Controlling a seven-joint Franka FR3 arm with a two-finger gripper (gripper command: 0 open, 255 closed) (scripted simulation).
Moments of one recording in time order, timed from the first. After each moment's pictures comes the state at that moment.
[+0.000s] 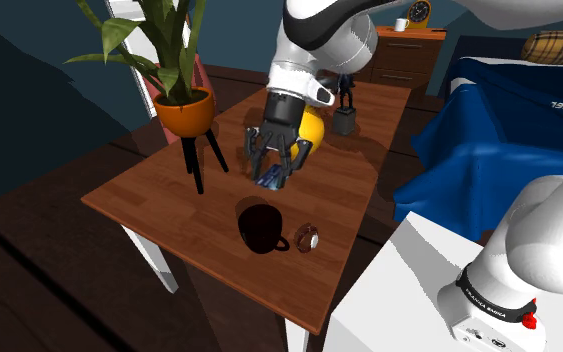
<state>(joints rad) 0.03 -0.21 0.25 -2.13 0.67 1.85 1.34</state>
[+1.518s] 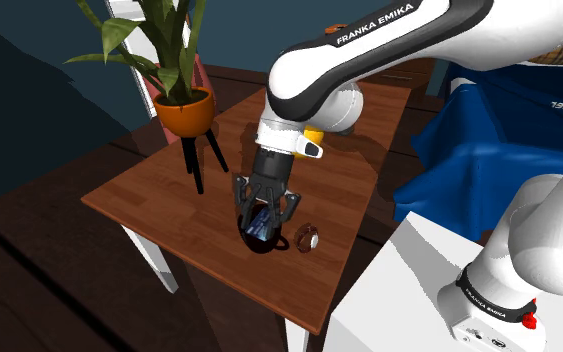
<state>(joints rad) 0.10 -0.15 0.35 -2.28 0.75 2.10 1.32</state>
